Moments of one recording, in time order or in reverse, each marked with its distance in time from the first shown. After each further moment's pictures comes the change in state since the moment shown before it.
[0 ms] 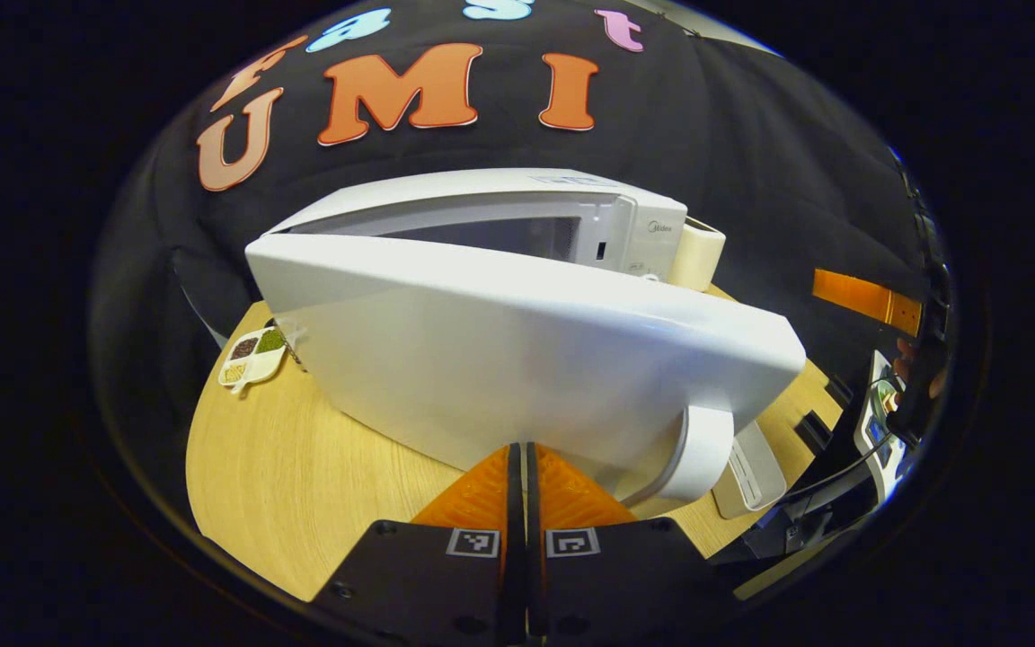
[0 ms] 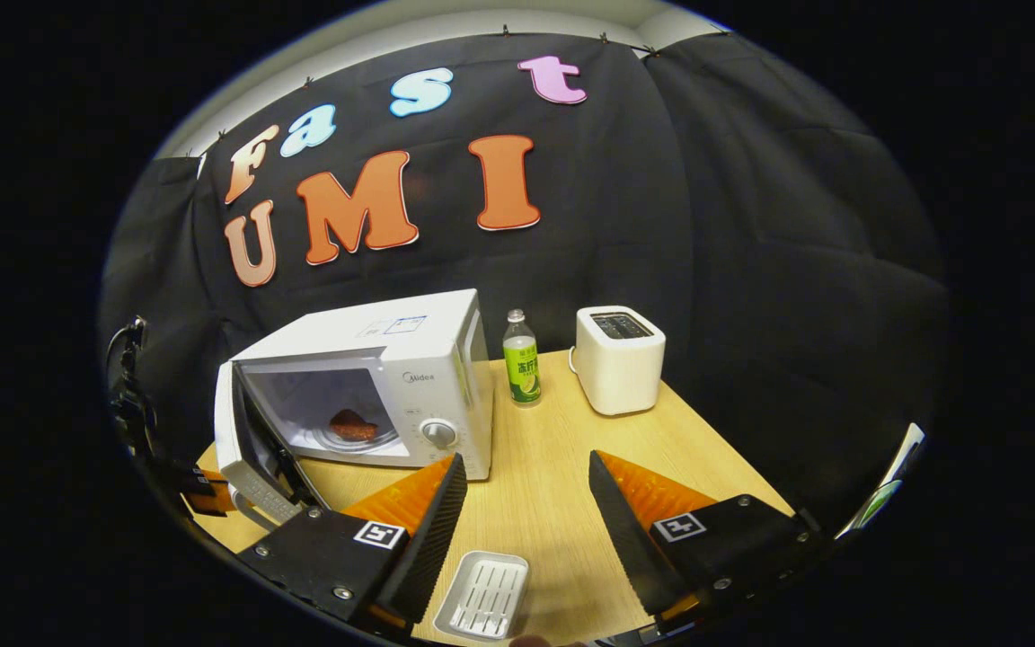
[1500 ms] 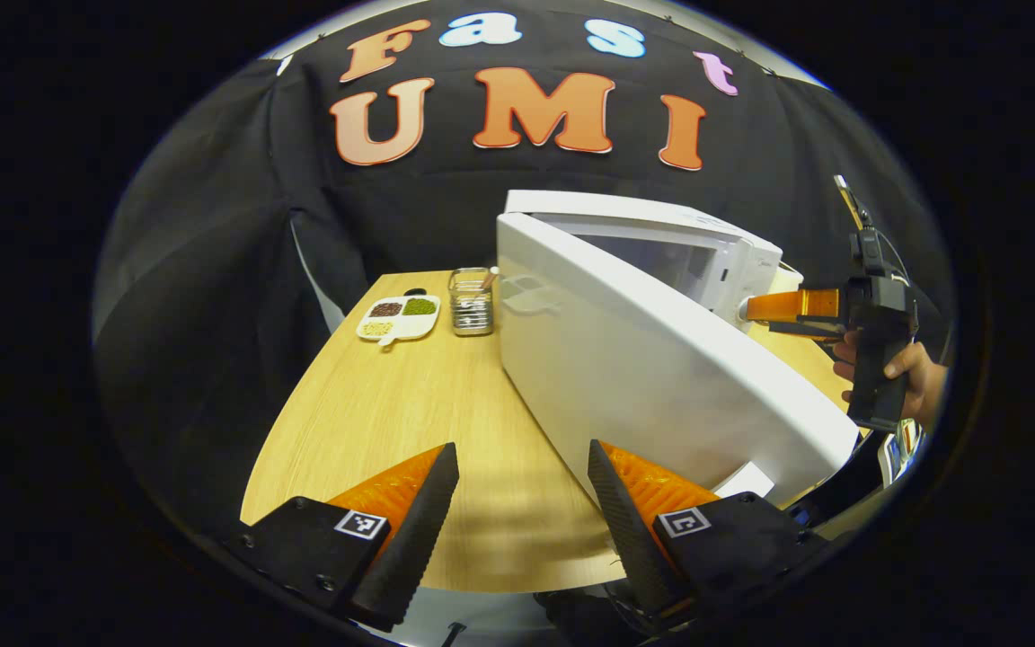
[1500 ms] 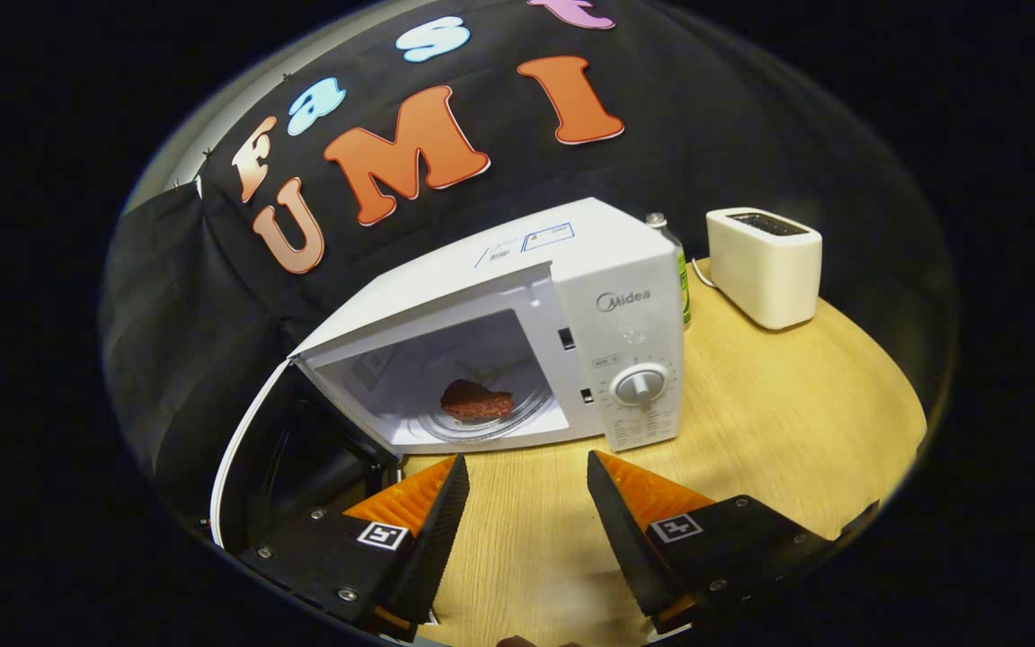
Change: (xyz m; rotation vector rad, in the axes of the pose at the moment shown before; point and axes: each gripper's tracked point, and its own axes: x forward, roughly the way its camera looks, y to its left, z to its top) left arm -0.112 0.130 -0.054 -0.143 -0.079 0.243; right arm 0.076 0.182 -0.033 0.146 0.212 0.248
